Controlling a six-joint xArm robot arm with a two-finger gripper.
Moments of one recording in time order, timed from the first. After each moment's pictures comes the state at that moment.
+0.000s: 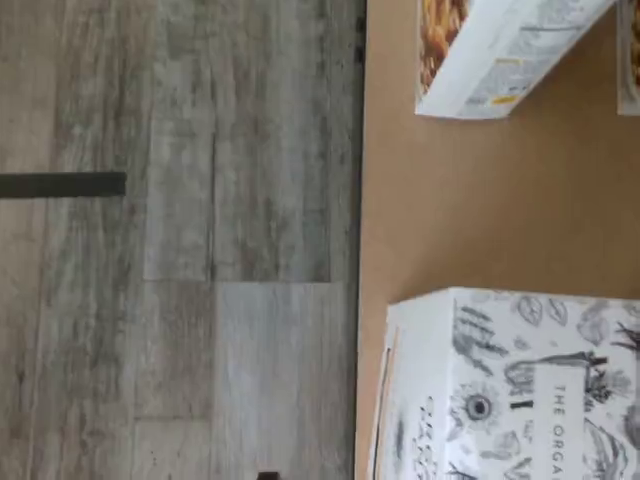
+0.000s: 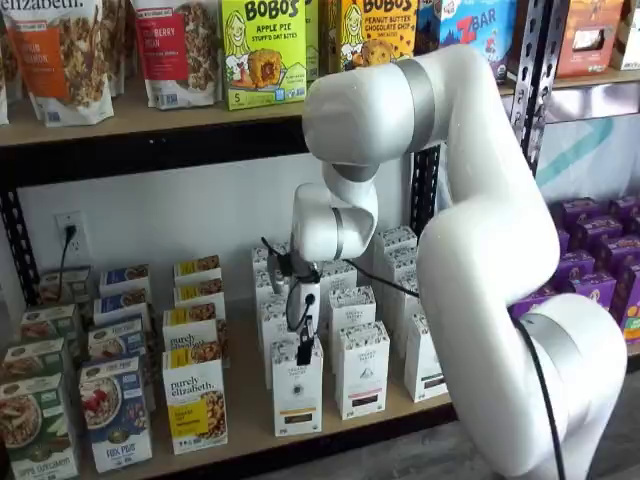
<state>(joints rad) 0.25 0.88 -1.39 0.24 0.49 -1.52</state>
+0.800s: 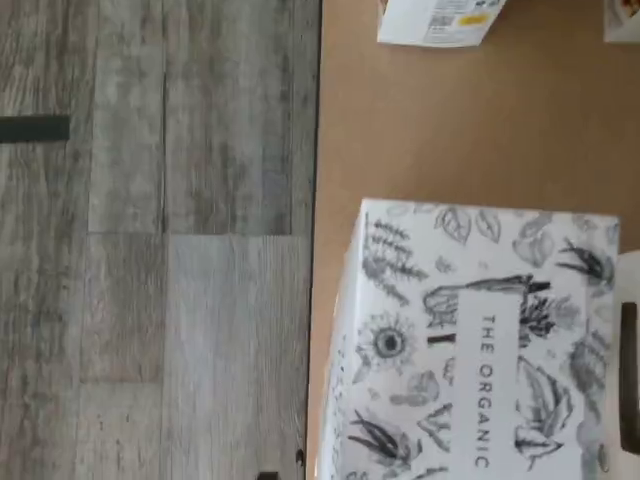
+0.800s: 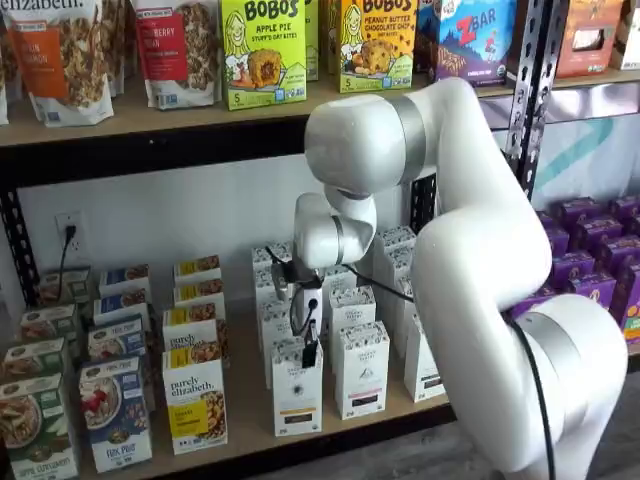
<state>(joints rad) 0.21 1.04 -1.60 0.16 0.55 -1.49</state>
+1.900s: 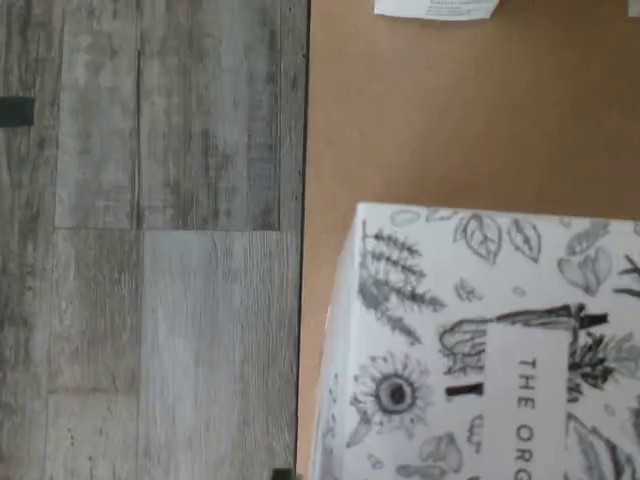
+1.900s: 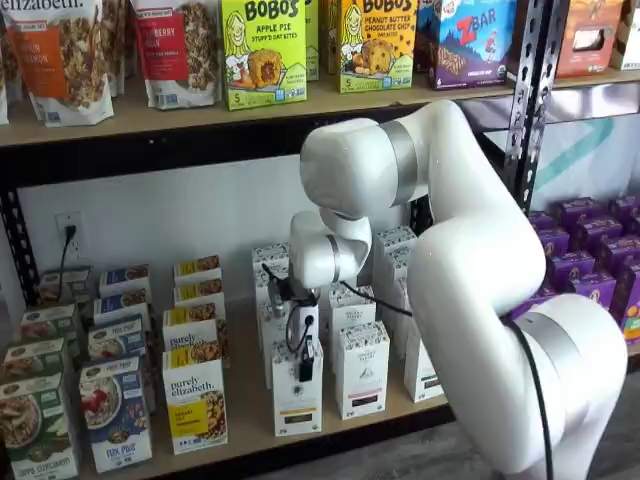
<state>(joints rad) 0.23 1.14 -1.67 0.12 0.52 -1.44</state>
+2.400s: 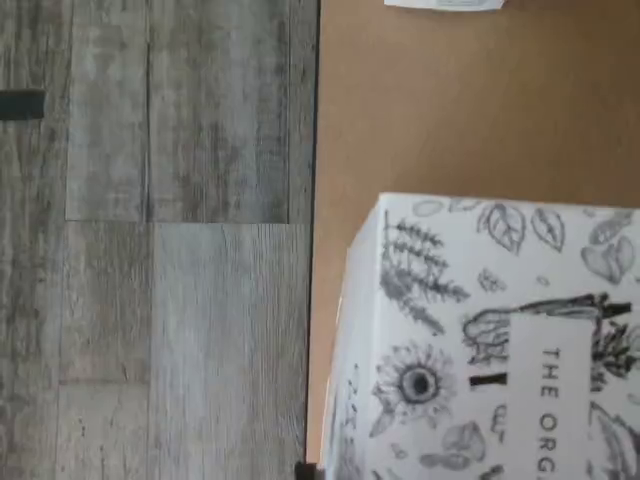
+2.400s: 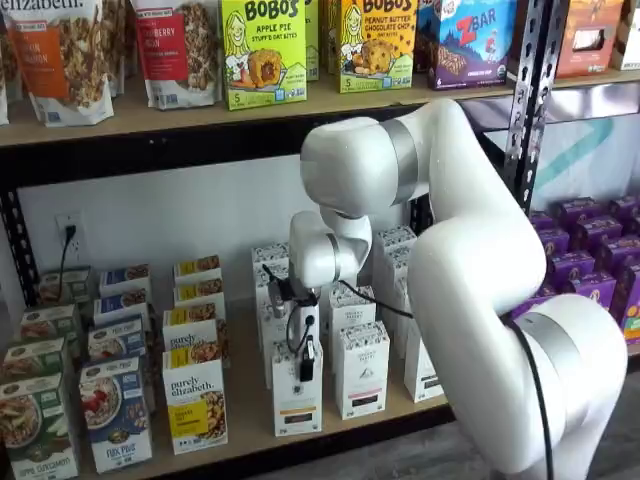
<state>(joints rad) 0.23 1.13 -1.67 0.11 0.53 -1.43</state>
